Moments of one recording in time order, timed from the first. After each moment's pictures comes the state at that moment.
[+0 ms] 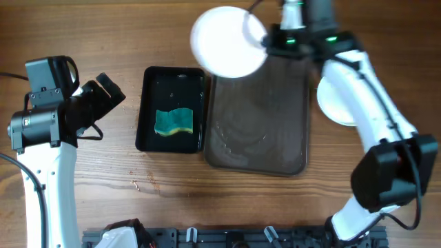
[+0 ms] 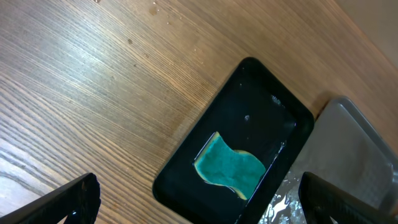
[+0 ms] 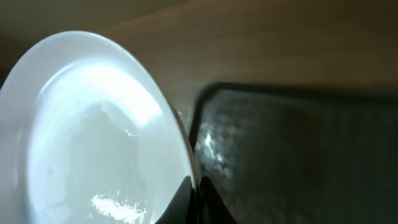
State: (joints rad) left arm 0.19 1.25 1.31 -1.07 0.06 -0.50; right arm 0.18 1.84 1.62 -0.65 -0.38 0.40
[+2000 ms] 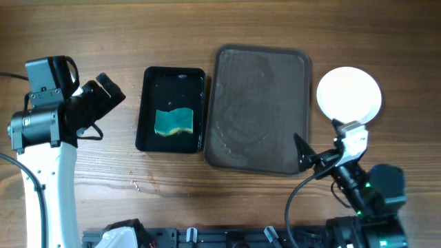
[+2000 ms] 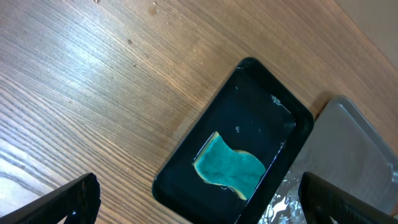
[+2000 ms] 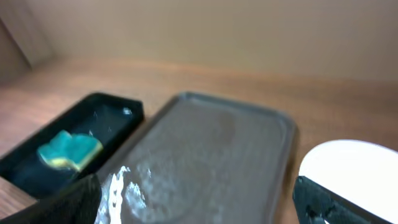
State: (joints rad) left arm 0.19 1.25 1.31 -1.07 0.06 -0.50; right arm 0.11 0.29 0.40 -0.35 -0.28 0.02
